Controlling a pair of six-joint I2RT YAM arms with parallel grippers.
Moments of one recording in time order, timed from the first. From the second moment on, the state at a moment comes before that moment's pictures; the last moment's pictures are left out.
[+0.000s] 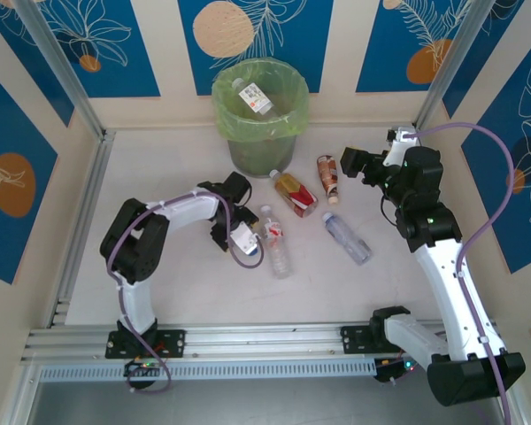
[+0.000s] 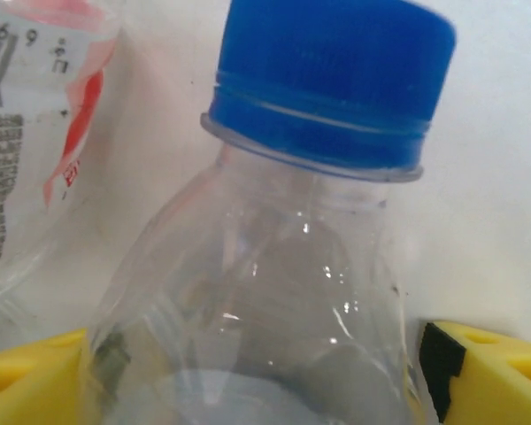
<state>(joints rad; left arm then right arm) -0.60 1.91 1.27 -0.72 0.17 1.82 0.14 0.97 1.10 -0.42 -0.09 0.29</state>
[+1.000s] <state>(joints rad) -0.59 1.81 1.79 -0.86 0.66 1.16 0.13 0.98 1.08 -0.40 -0.09 0.31</state>
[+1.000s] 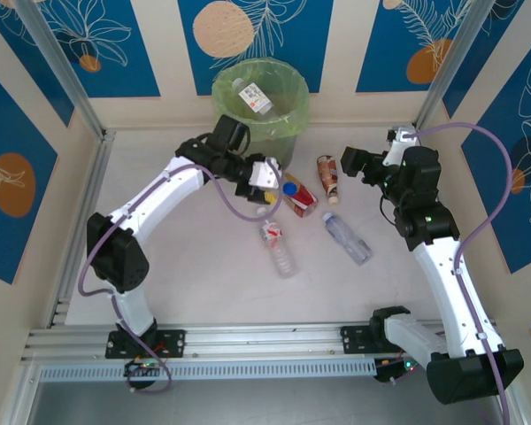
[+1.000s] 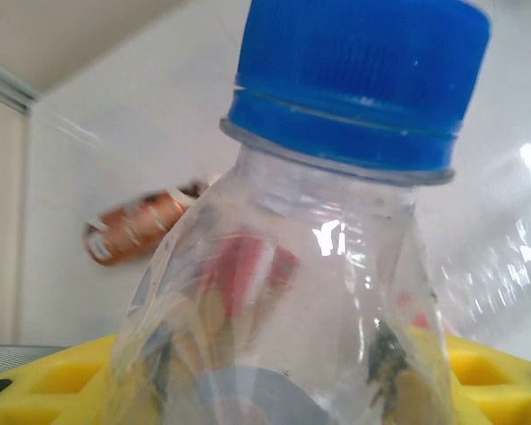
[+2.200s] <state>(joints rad) -0.45 2.10 2.31 0.00 0.19 -0.29 0.12 0.94 0.99 -0.38 -0.13 0.34</state>
